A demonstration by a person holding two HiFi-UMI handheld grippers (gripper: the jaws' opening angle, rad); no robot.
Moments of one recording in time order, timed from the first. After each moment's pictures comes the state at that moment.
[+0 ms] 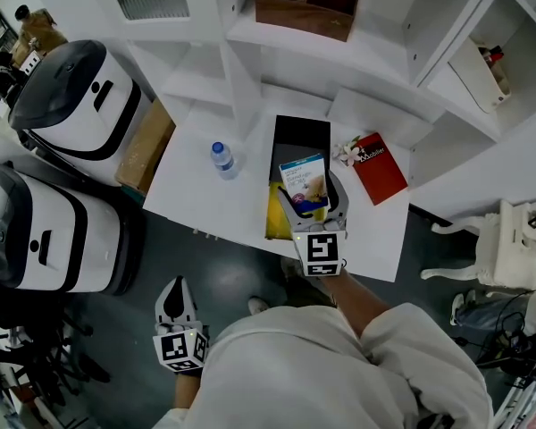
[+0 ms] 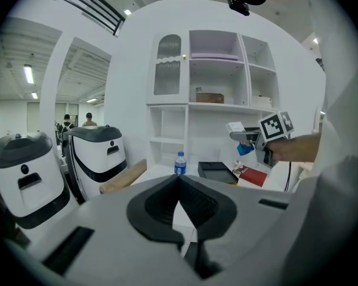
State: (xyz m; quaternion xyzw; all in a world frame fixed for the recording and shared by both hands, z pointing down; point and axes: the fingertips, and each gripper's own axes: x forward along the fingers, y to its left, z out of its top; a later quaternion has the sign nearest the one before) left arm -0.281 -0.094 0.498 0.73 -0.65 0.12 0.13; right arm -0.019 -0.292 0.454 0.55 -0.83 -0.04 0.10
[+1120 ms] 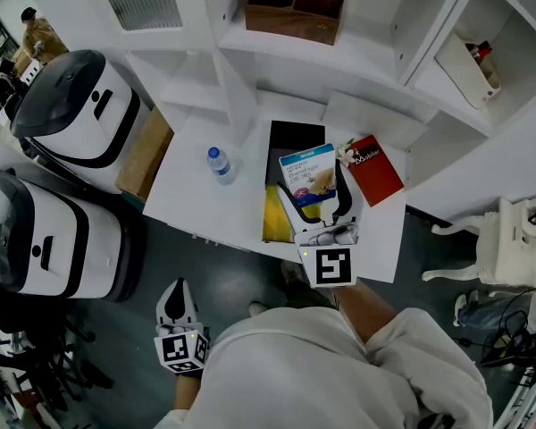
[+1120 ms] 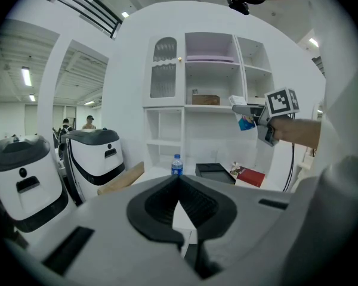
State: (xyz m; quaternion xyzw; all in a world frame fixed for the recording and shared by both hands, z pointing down) left arm -0.267 -0.091 0.490 0.74 -0.65 0.12 0.12; right arm -0.006 -0.260 0.350 0.56 -0.82 -0.11 0.04
